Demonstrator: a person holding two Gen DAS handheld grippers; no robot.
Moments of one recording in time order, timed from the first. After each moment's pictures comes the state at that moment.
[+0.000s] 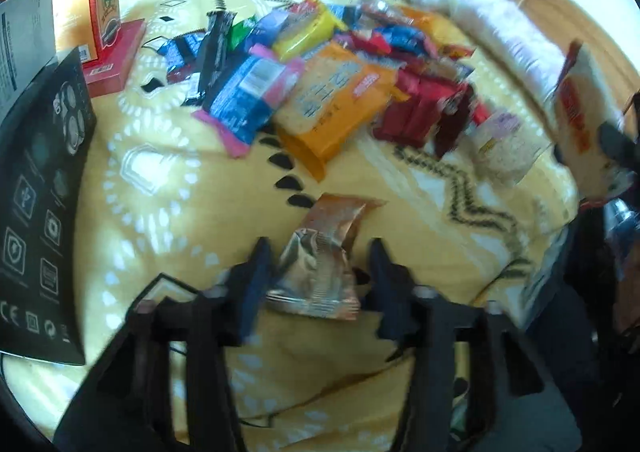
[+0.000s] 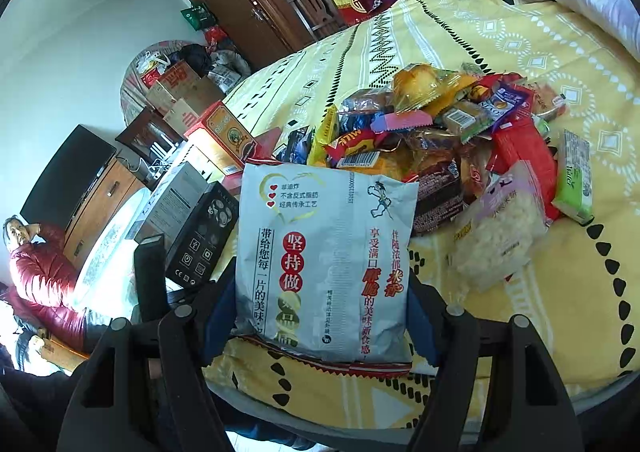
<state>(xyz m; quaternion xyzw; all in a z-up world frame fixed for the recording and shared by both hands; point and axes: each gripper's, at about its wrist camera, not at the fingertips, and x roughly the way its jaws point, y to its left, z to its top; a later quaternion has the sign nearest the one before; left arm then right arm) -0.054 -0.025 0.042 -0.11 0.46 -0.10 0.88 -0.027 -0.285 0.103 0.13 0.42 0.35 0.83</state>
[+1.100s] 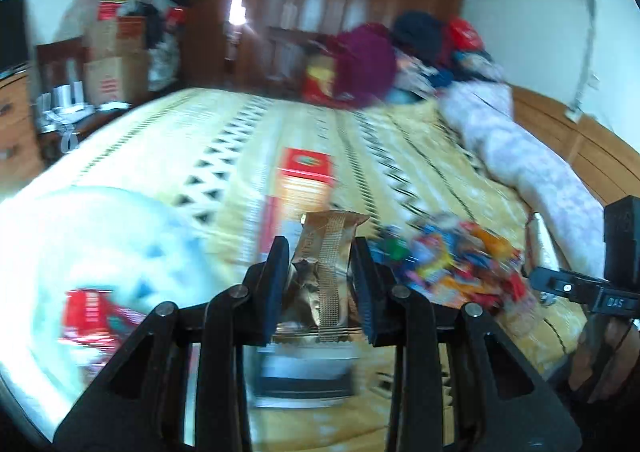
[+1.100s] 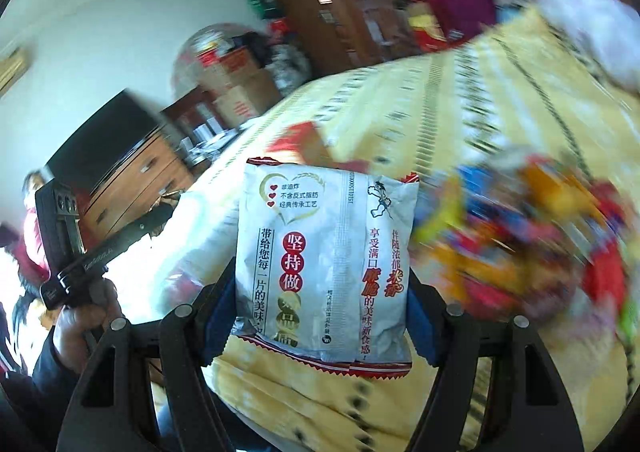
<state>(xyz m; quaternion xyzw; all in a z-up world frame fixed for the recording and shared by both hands) -0.158 0.152 0.218 -0.14 0.25 0.12 0.95 -0.038 -0.125 0.203 0.05 0.36 0.46 0.81</state>
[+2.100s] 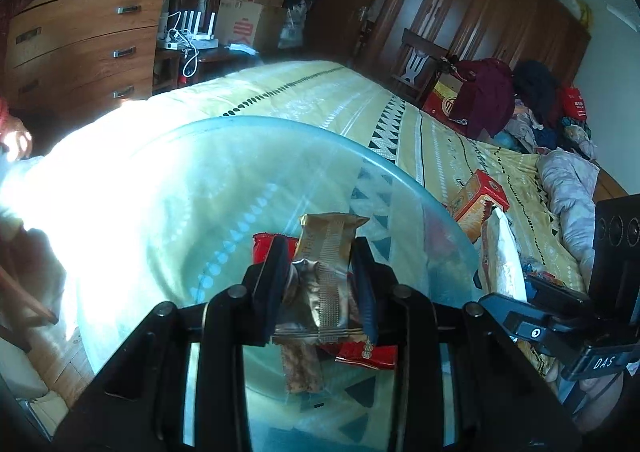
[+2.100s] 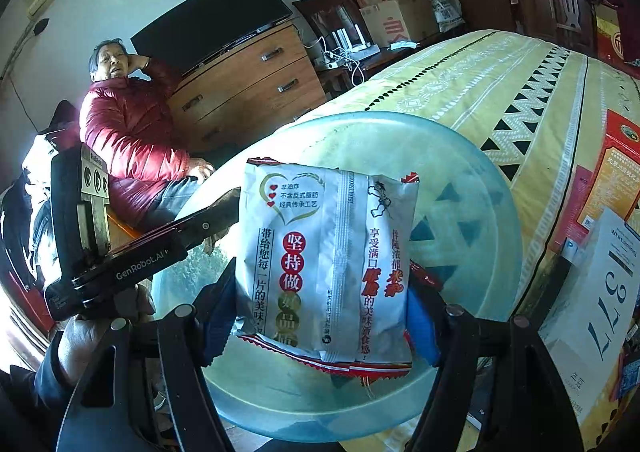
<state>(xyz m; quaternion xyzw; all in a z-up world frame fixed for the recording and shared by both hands) -0.278 0.304 0.178 -0.26 0.27 0.26 0.89 -0.153 0.197 0.179 -0.08 0.39 0.62 0.67</state>
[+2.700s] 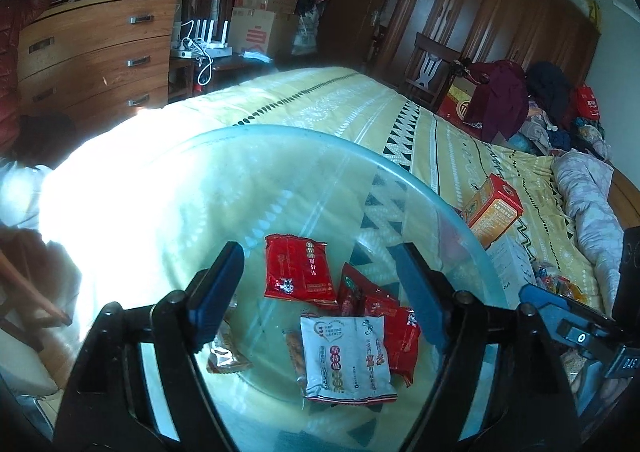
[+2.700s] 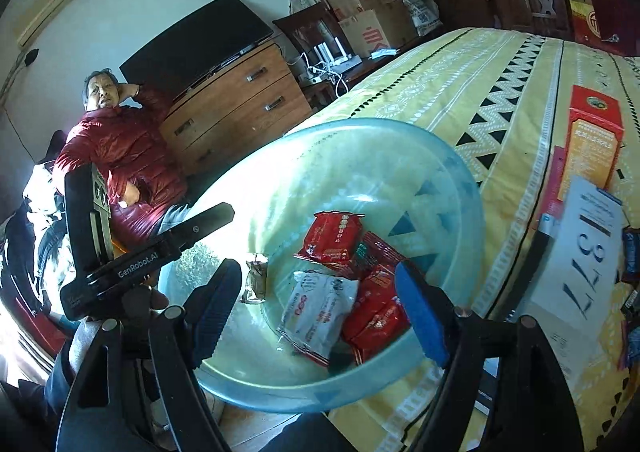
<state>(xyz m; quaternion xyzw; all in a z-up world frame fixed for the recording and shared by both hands) -0.279 0.304 0.184 -0.24 0.26 0.29 0.89 -0.135 0.143 0.185 -0.02 0.38 0.59 0.71</state>
